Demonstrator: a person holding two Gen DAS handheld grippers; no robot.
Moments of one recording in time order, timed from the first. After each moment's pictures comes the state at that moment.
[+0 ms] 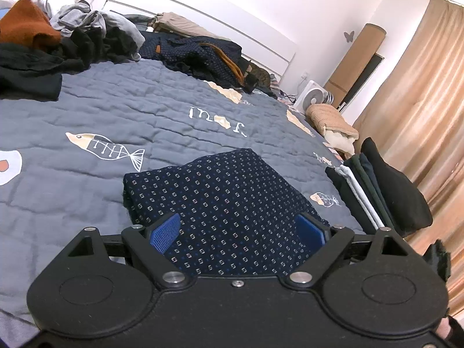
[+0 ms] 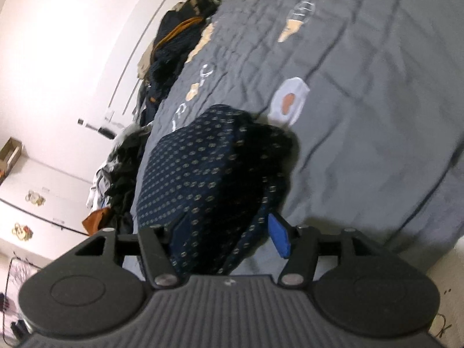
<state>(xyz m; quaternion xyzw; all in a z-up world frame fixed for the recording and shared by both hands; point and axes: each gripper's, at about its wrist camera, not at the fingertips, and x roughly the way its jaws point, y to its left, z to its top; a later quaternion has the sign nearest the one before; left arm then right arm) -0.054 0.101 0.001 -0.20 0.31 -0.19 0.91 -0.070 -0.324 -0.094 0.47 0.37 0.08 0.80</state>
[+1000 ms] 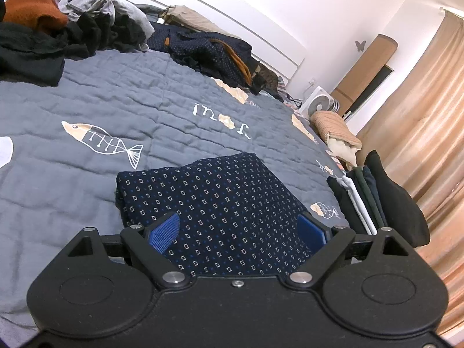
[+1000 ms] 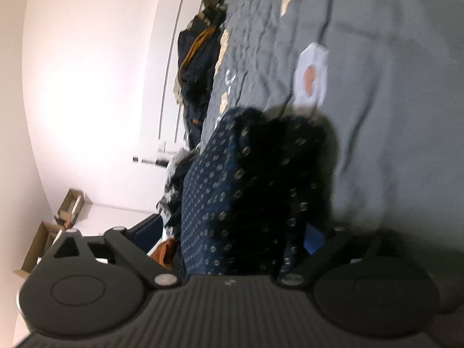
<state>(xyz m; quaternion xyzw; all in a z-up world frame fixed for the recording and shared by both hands) -0.034 0.098 -0.006 -0.24 0.32 -0.18 0.90 -0.030 -0.317 -0.144 0.60 0.29 0.17 0.73</state>
